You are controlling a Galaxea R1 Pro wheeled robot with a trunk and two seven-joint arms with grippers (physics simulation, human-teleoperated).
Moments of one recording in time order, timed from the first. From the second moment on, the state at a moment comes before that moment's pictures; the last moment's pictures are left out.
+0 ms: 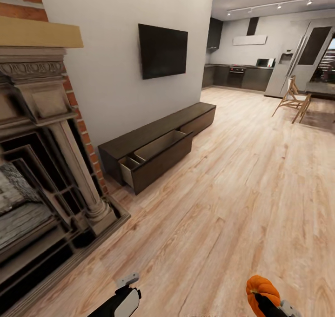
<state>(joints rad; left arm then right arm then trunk) -0.49 -0.13 -0.49 -0.37 0.88 0.18 0.64 -0.39 -0.14 -0.58 -0.30 -0.35 0.06 0.04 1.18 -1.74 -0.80</state>
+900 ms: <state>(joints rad) -0.49 -0.13 -0.49 -0.37 0.88 0.18 0.64 -0.39 -0.14 -0.58 -0.30 -0.35 0.06 0.03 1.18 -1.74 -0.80</state>
